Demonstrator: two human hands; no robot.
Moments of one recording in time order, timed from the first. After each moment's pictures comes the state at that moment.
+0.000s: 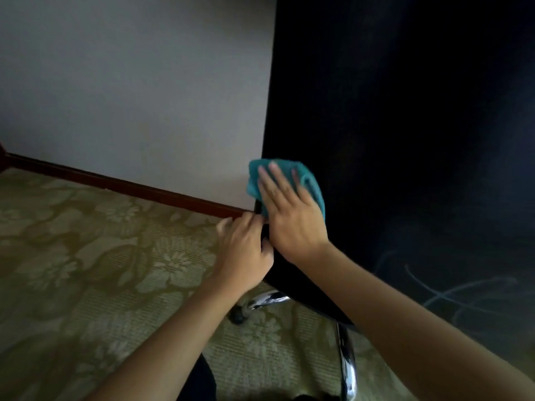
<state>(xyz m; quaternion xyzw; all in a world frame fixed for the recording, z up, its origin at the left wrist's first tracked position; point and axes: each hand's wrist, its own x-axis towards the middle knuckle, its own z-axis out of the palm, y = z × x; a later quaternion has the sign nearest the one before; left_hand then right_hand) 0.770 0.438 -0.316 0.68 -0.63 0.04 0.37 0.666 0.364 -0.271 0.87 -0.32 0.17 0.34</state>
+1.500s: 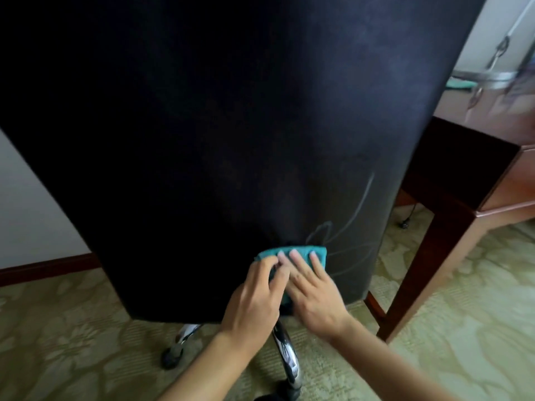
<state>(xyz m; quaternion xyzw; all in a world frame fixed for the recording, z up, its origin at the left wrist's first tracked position) 0.556 0.442 -0.334 0.40 -0.84 0.11 0.34 0.389 0.420 -0.388 0.80 -0.40 0.26 0.35</state>
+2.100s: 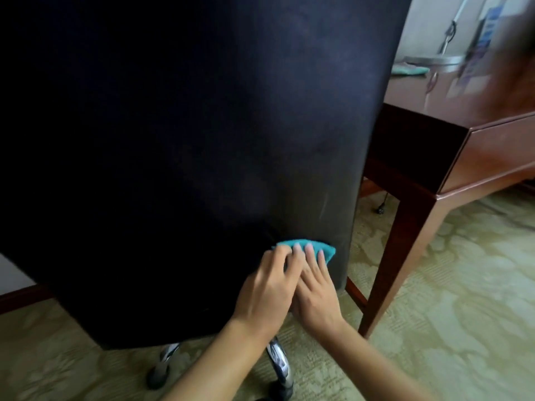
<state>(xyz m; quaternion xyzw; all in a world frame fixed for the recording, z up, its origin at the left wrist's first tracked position) 0.496 0.435 -0.304 0.36 -0.88 0.12 0.29 0.363 0.430 -0.407 0.72 -0.52 0.37 0.28</state>
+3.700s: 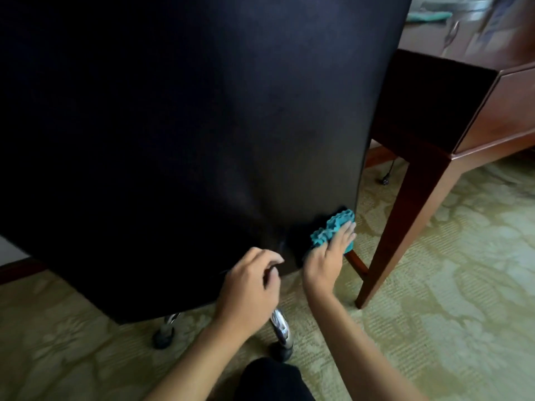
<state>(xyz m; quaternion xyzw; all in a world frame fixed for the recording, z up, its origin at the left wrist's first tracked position) 0.530 0.449 -0.362 0.45 -0.80 -0.20 0.33 0.379 0.413 -0.429 0.27 -0.72 0.62 -0.14</state>
